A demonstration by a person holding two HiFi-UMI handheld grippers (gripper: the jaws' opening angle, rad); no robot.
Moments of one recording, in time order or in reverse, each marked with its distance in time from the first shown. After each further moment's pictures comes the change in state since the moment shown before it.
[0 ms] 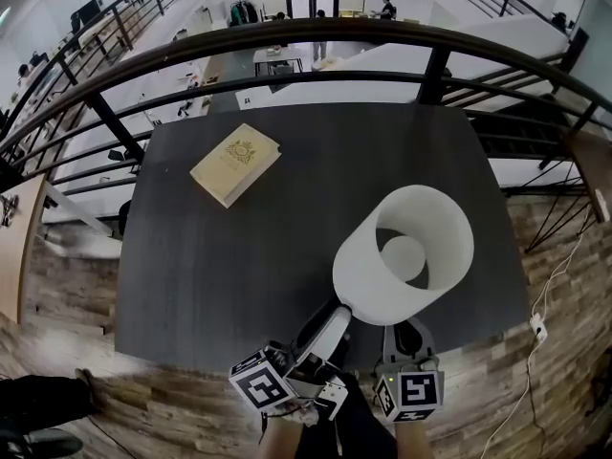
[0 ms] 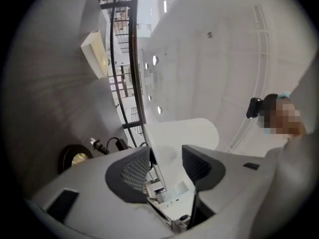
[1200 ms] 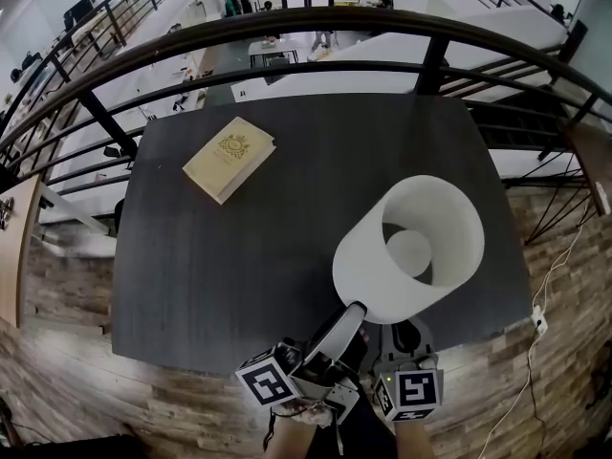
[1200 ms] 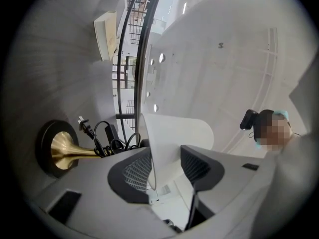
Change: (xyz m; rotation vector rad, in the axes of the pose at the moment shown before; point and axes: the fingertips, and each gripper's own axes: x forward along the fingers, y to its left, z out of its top) left arm 0.022 -0.008 -0.012 -0.174 0.001 -0.116; right arm 0.010 0.003 -0.003 -0.003 -0.004 0.008
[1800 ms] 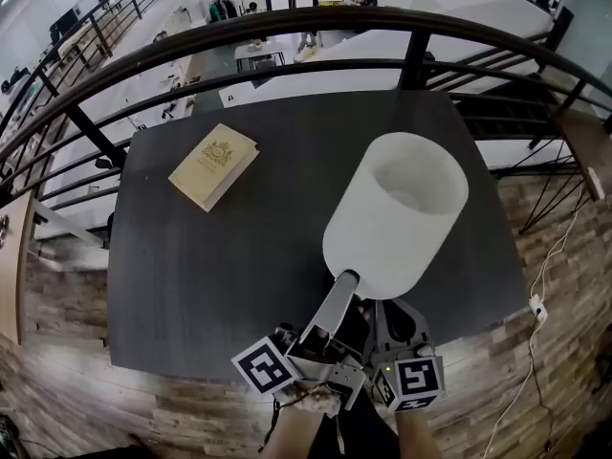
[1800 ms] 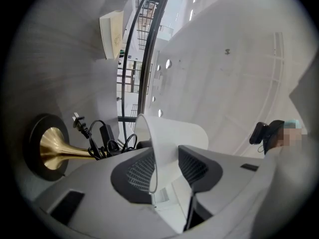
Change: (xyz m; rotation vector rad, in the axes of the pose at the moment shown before) left arm 0.038 0.005 0.016 -0.059 -0.066 0.041; right arm 0.012 -0.012 0.008 0.036 -0.009 0.026
